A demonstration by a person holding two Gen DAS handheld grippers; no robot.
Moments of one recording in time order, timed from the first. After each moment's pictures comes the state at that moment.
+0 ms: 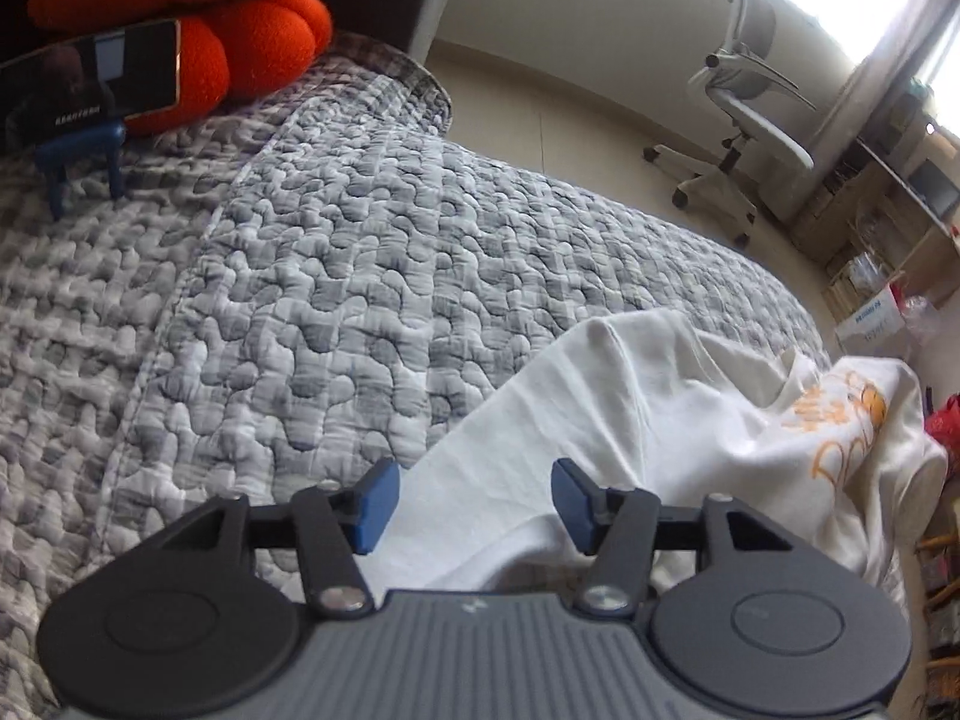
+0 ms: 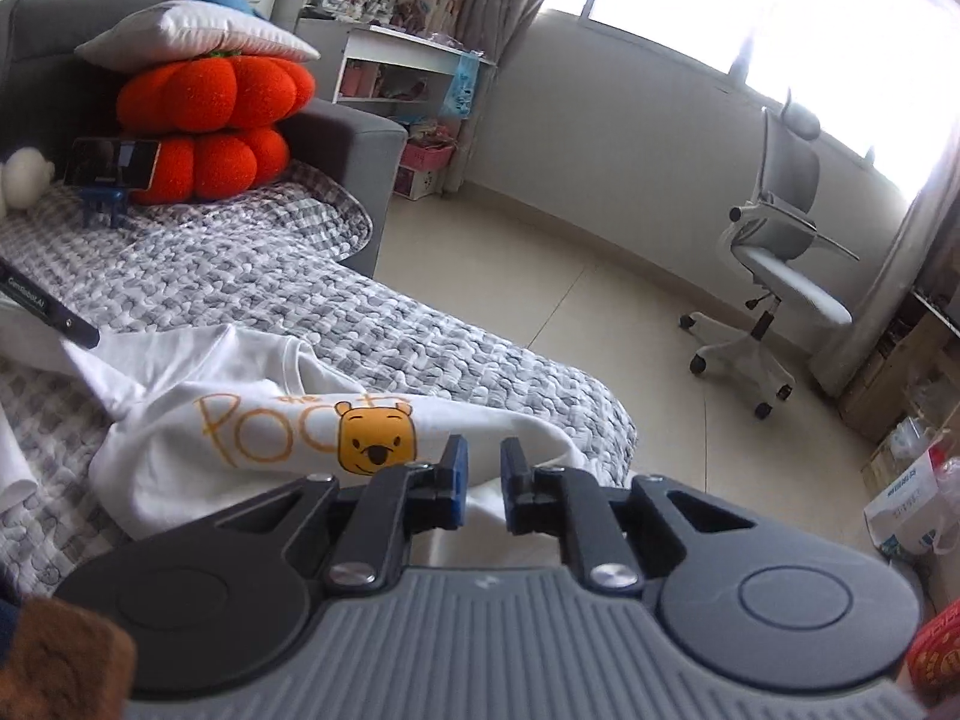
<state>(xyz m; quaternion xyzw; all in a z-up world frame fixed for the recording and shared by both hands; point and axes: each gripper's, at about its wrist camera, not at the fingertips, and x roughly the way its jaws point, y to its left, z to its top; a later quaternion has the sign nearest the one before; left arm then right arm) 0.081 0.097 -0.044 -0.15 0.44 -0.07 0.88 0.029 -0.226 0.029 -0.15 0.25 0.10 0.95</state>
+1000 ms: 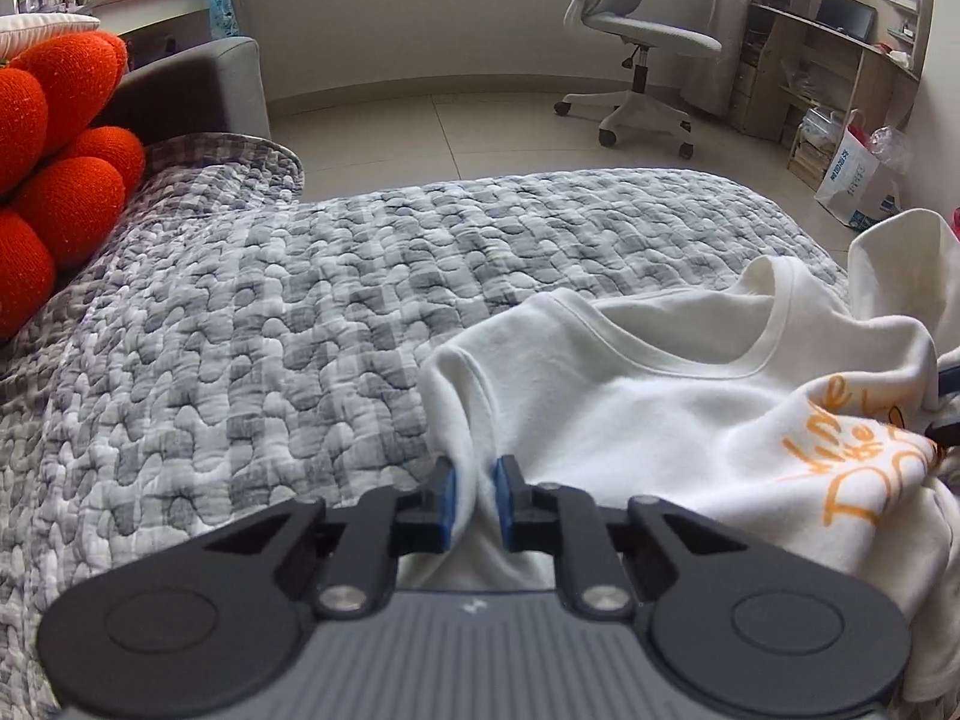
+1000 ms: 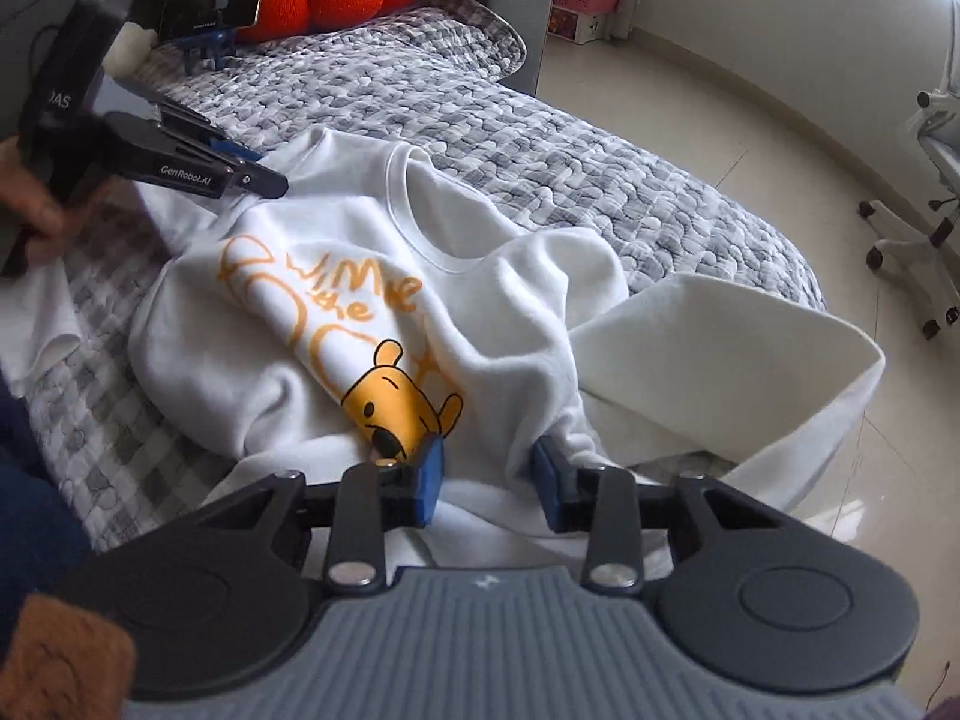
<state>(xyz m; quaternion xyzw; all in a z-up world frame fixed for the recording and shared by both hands) 0.127 -0.018 -0.061 0.06 0.41 -0.12 0.90 0.088 -0.233 -0.043 -0.17 0.42 0.26 0.85</state>
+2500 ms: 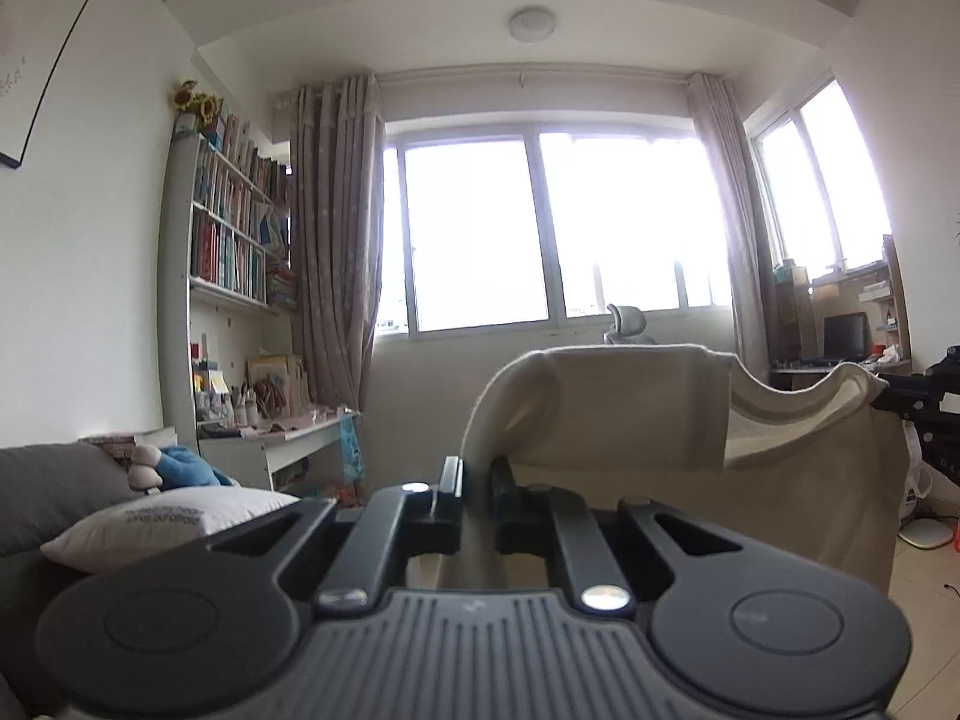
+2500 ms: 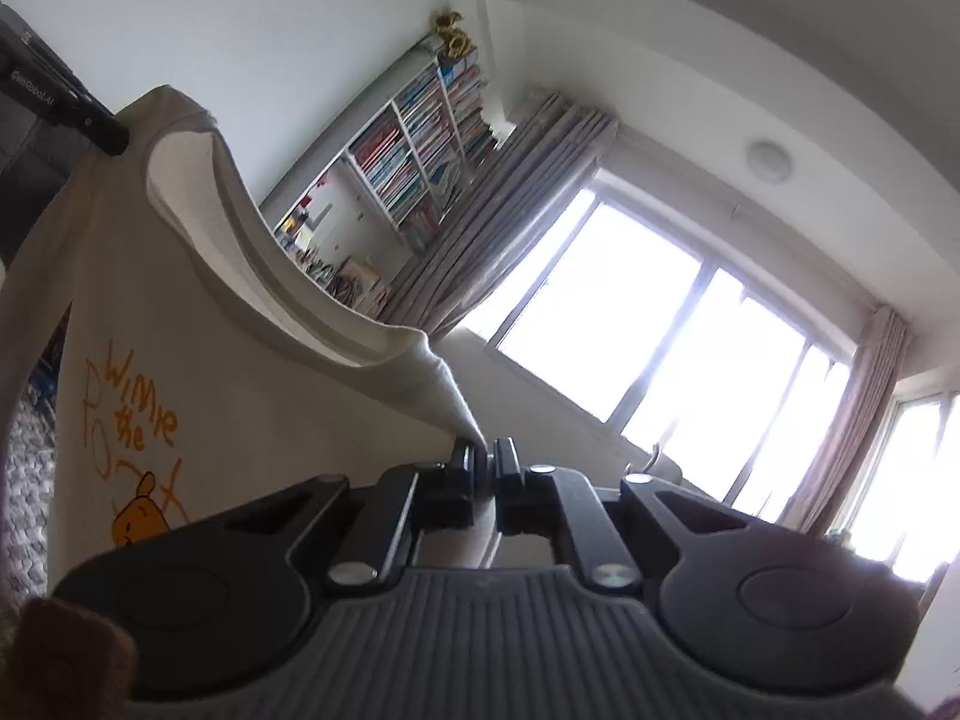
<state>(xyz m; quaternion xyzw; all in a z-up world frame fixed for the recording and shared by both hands) -0.104 0.062 0.240 0.06 -0.03 -0.06 1.00 -0.068 -0.204 0.173 -0.30 -0.11 0.06 0.95</state>
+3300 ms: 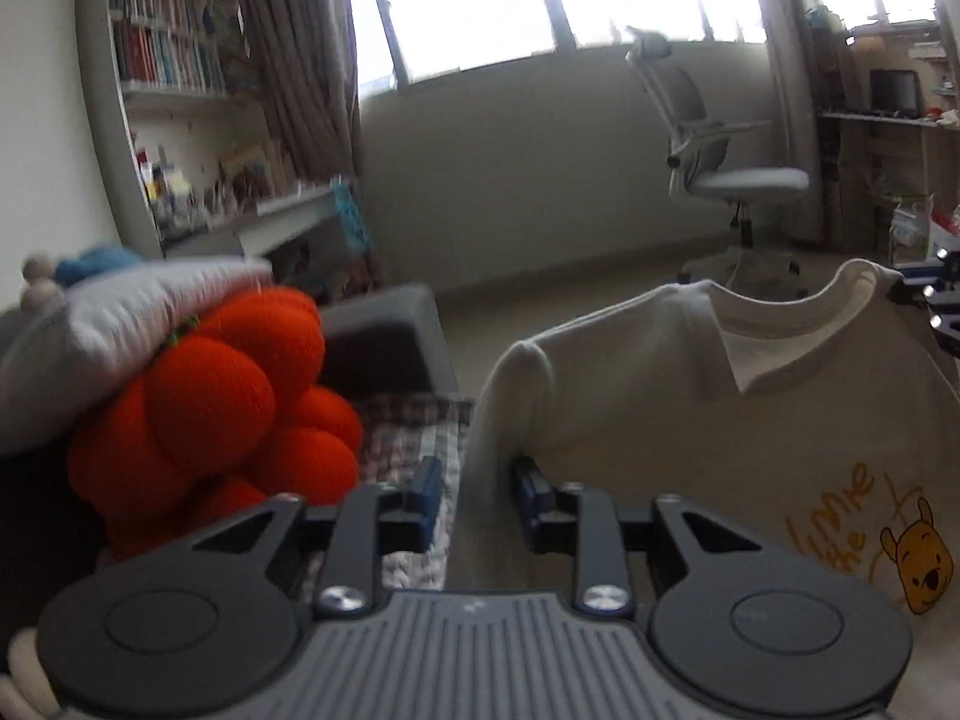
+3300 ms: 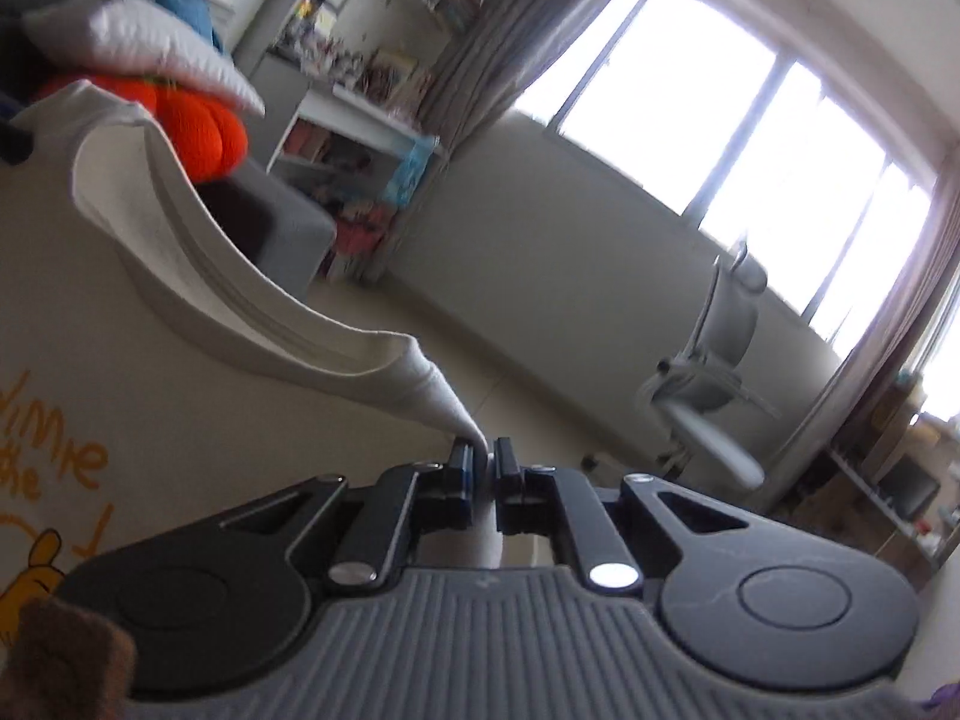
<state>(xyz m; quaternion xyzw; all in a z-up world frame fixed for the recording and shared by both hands) 0.179 0.058 0.053 0.12 0.26 0.00 0.96 0.230 -0.131 0.035 -0.30 0.20 0.03 0.93</state>
